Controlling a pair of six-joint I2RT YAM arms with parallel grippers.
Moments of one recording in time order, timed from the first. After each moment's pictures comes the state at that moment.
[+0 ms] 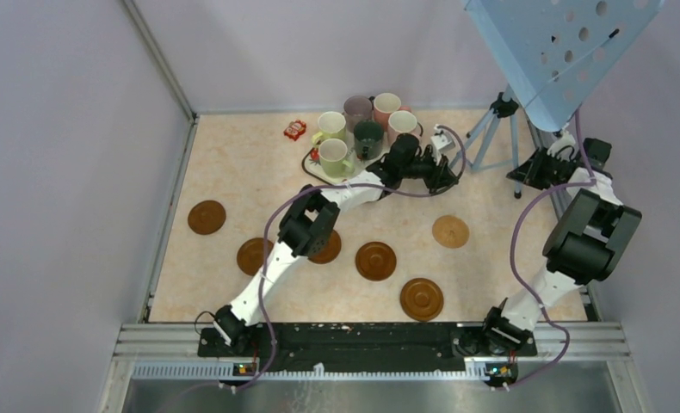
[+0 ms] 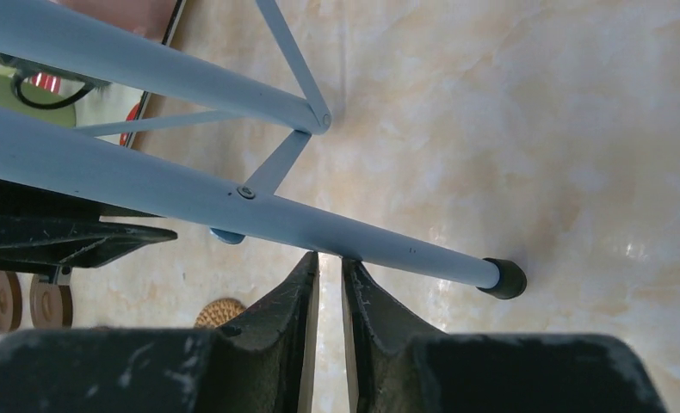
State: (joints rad) left arm -0.78 2.62 2.15 0.26 0.67 -0.12; right arm -0.53 1.77 1.20 -0.34 -0.82 -0.08
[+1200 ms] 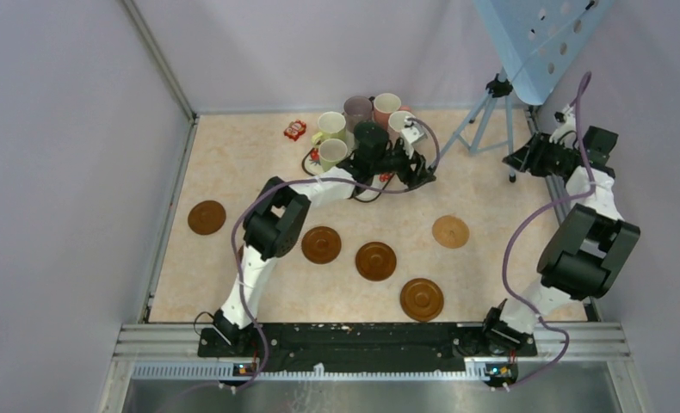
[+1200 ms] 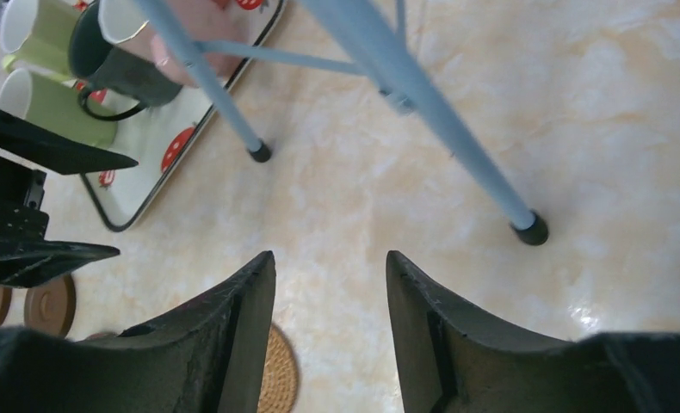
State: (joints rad) left arm -0.71 2.33 1.76 0.36 0.58 -0.02; right arm -0.49 1.71 1.27 -0.28 -0.84 -0.06
